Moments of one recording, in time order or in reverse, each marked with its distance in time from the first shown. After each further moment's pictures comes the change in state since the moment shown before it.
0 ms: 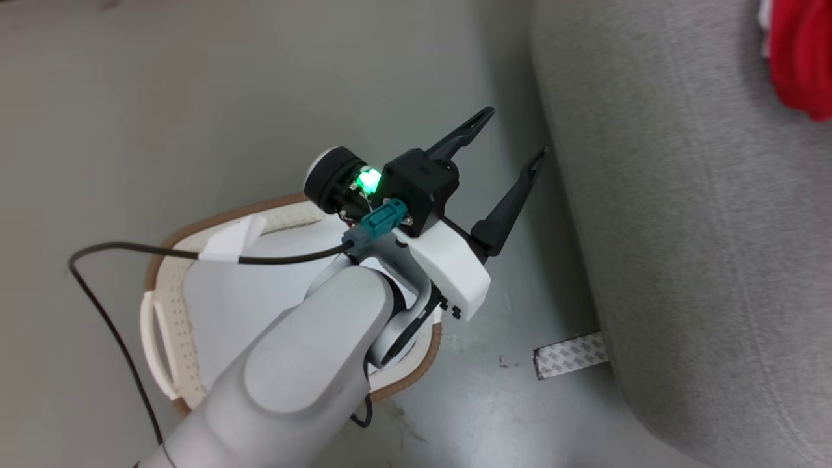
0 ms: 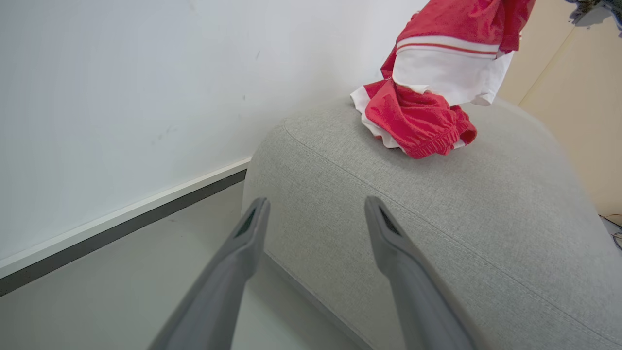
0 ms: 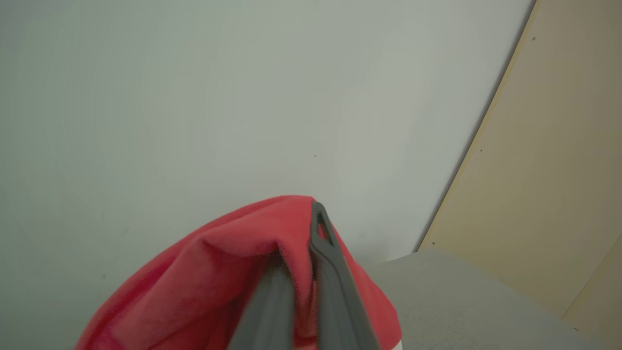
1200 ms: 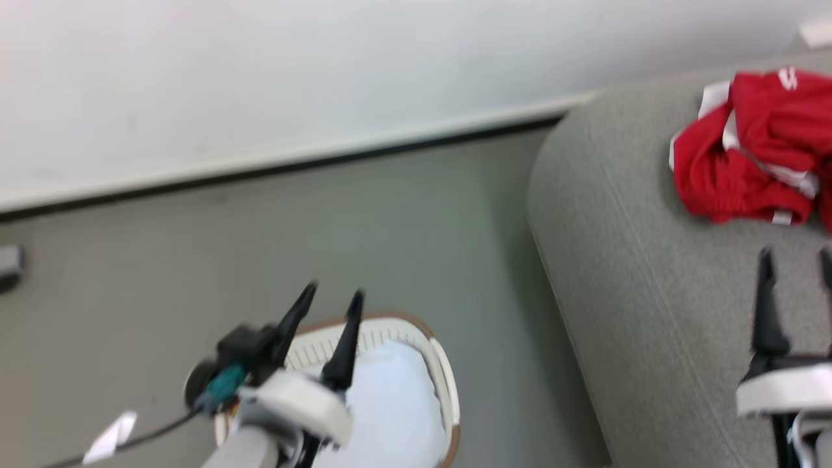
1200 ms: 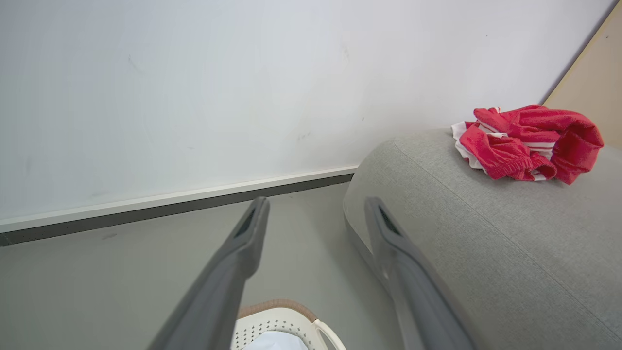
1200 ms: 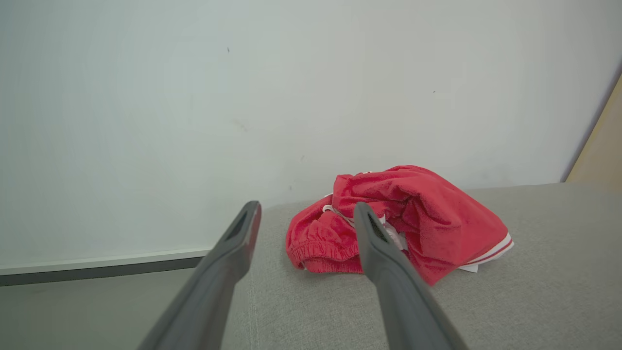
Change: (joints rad) left arm 0.480 0.101 0.220 0.073 -0.116 0.091 -0.207; right arm 0.881 0.366 0.229 -0.437 0.078 0.000 -0.066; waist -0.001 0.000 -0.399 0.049
